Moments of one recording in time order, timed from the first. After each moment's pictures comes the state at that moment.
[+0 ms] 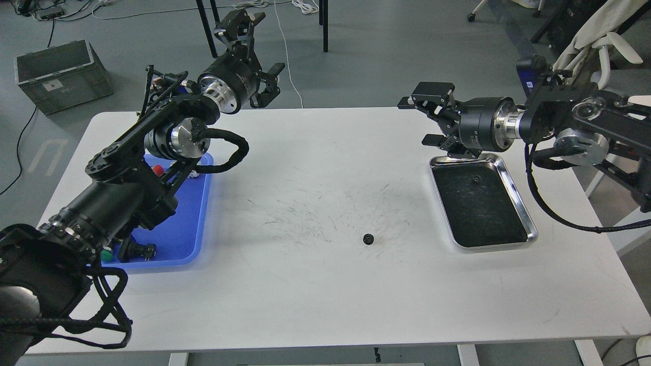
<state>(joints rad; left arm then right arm) -0.94 0.12 -0.88 -0.75 0.30 -0.10 -0.06 1.18 -0.68 0.15 1.30 -0.47 0.32 -0.21</state>
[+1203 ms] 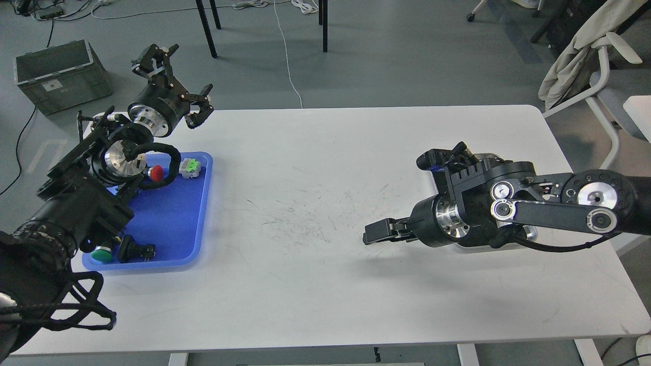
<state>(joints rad) -0.90 0.18 -0.92 -0.42 0.09 -0.33 -0.12 1.31 -0.49 -0.26 1.45 -0.75 0.36 -0.32</state>
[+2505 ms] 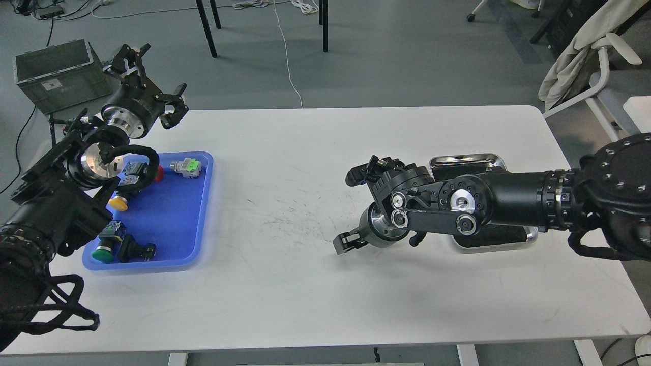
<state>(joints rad) -0.88 0.25 -0.92 -0.42 0.09 -0.33 -0.14 1.35 -0.04 -0.42 1.05 -0.76 0.45 -0.39</state>
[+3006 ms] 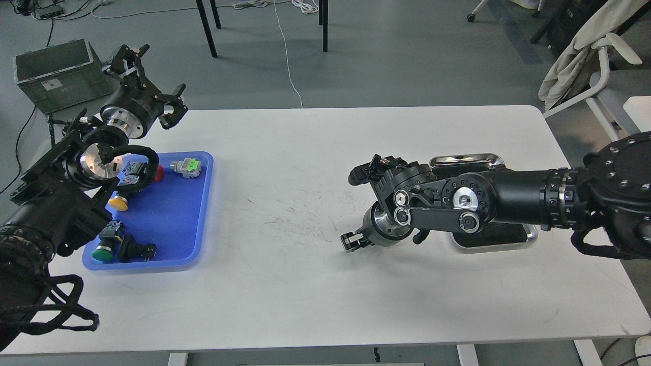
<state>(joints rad) -0.88 0.25 -0.92 -0.42 0.09 -0.33 -0.14 1.36 -0.05 -0.42 1.05 -0.76 0.47 -0.39</state>
